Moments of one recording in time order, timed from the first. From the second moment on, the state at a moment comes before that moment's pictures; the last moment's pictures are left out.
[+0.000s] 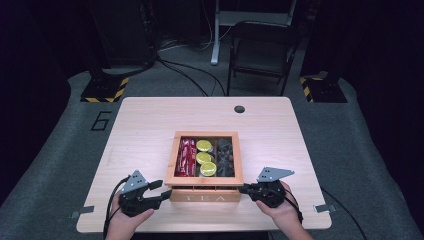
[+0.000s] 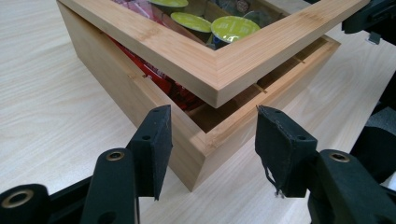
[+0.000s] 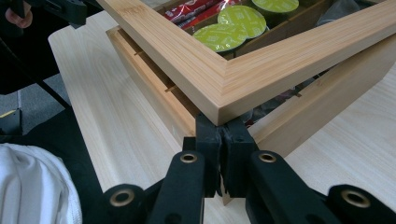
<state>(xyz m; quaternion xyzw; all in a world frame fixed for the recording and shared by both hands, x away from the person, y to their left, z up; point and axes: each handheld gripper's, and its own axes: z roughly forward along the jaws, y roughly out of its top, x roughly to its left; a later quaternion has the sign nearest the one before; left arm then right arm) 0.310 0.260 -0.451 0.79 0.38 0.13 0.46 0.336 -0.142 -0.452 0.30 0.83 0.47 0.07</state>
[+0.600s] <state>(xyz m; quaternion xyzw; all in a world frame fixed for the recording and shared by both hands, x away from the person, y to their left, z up) 0.324 0.246 -0.438 0.80 0.37 0.15 0.45 0.339 -0.140 -0.446 0.30 0.82 0.48 0.08</state>
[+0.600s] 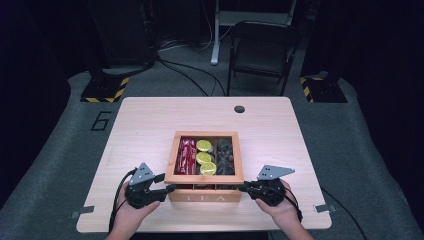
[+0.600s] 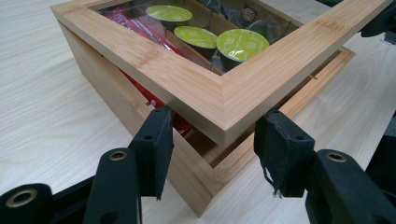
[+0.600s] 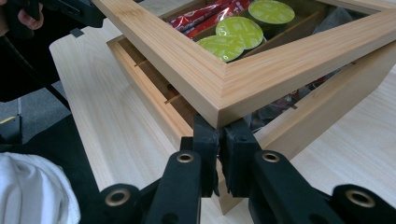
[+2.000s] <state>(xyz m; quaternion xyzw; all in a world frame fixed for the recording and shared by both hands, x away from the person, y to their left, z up) 0.341 0.246 -0.385 0.78 0.38 0.18 0.46 0.357 -0.143 -0.398 0.31 0.80 0.49 0.15</state>
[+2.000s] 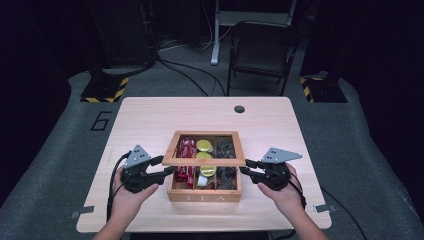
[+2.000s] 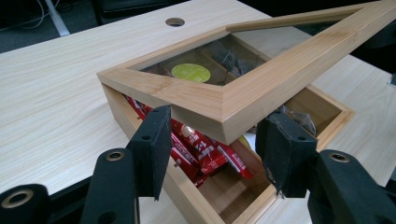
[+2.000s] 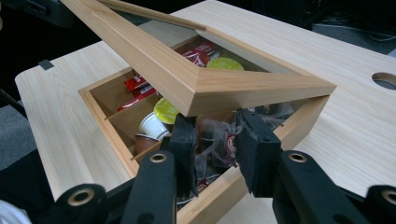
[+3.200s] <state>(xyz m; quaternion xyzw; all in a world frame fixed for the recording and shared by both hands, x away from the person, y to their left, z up) 0.366 0.246 -0.355 0.77 0.38 0.19 0.48 0.403 -0.129 -0.389 0.34 0.79 0.48 0.20</state>
